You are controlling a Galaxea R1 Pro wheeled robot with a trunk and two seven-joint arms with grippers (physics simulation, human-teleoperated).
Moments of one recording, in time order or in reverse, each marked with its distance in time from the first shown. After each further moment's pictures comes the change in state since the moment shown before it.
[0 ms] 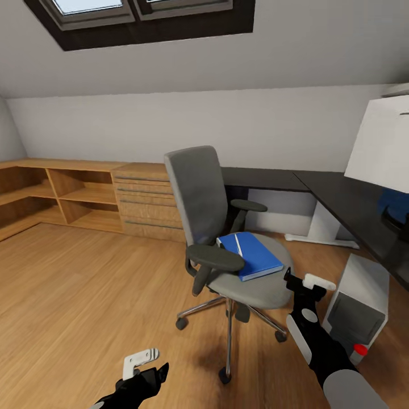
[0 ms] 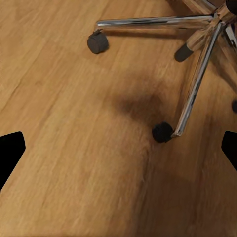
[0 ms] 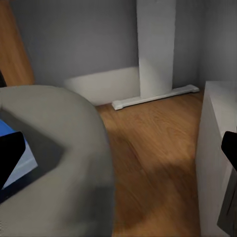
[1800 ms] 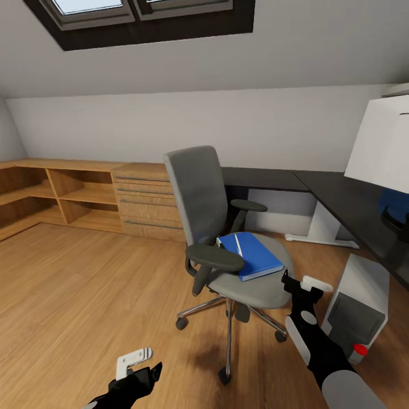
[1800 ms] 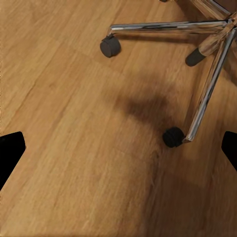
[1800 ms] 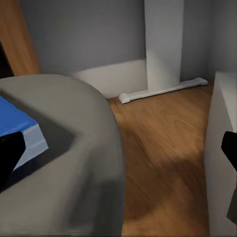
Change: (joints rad) left arm 0.000 0.013 0.036 -0.002 0.002 0.002 0.000; right arm 0.000 0.008 -0.007 0.030 -0.014 -0.011 0.041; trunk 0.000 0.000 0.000
